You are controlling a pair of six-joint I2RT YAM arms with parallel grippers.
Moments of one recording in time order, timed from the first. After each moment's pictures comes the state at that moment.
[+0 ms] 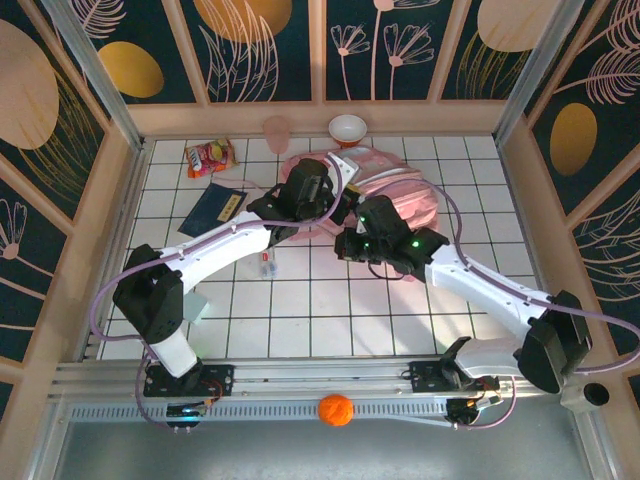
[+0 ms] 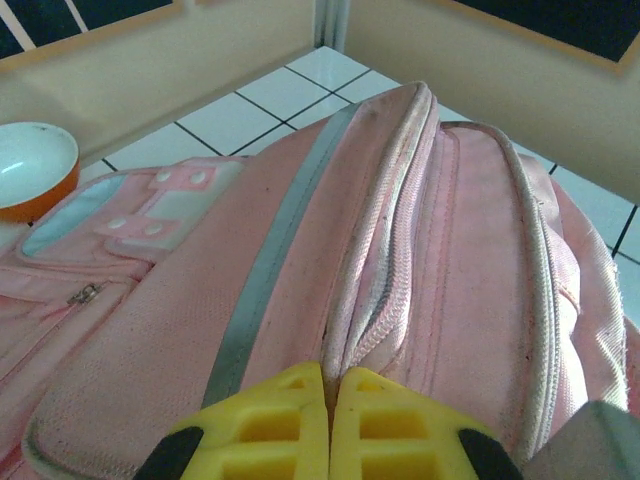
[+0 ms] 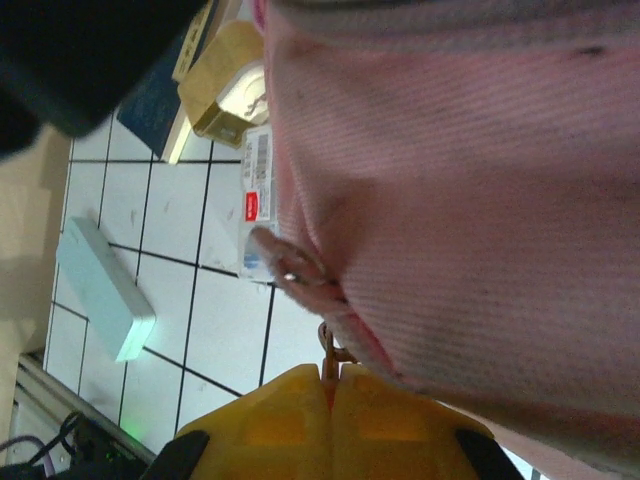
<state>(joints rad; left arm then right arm) -0.79 1.71 1.36 -0.08 0.12 -0.09 0.78 1.27 0.98 -0.46 -0.13 0.78</state>
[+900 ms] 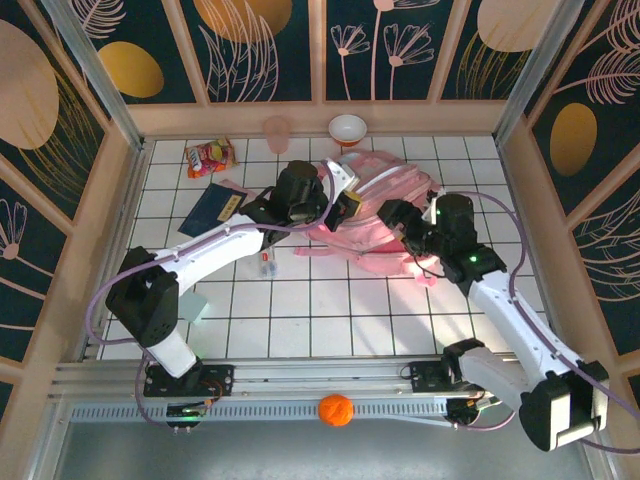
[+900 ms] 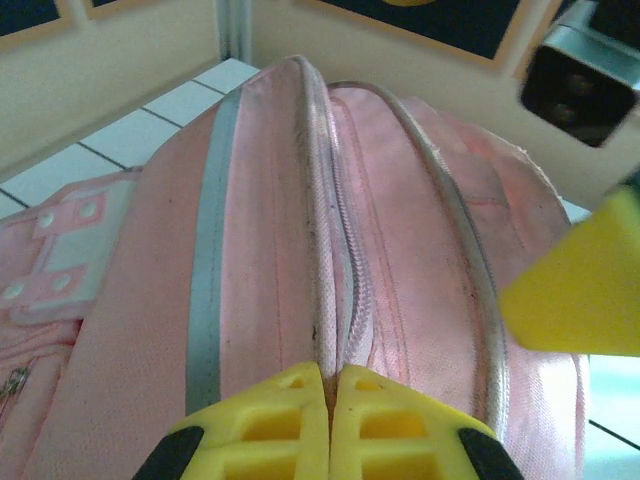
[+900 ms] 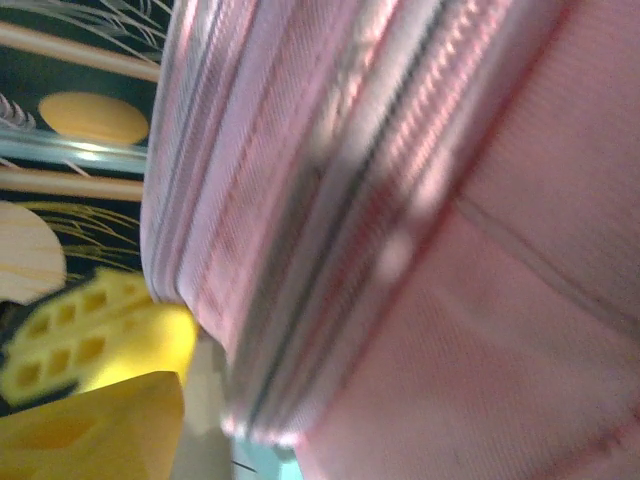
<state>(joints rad) -0.75 1.67 1.28 -0.01 0.37 -0.02 0.34 0.99 0.75 -0.22 -0.38 1.03</state>
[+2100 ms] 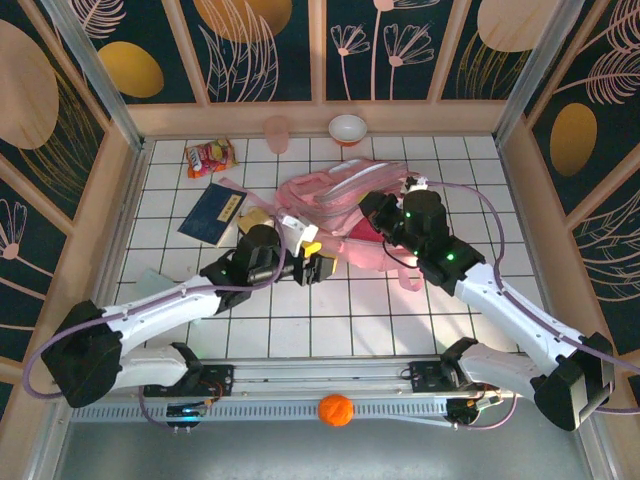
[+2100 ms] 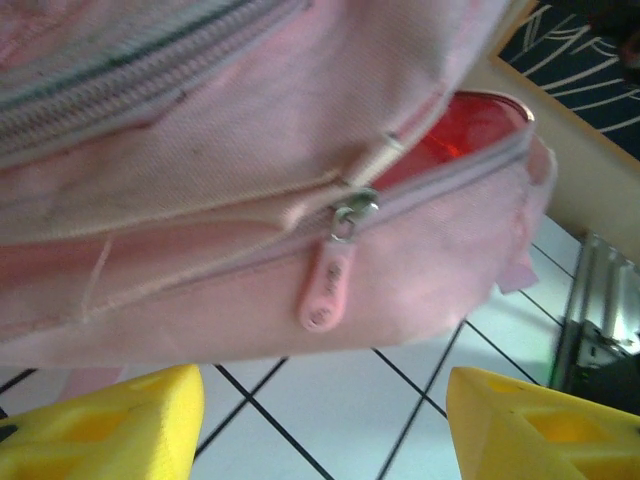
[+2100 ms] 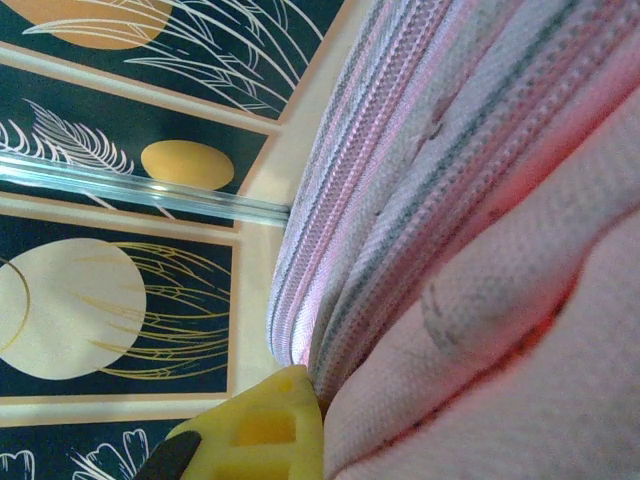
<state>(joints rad) -0.83 1.26 0.68 0.20 0.25 -0.35 0.64 1.06 0.86 -0.09 -0.01 1.20</state>
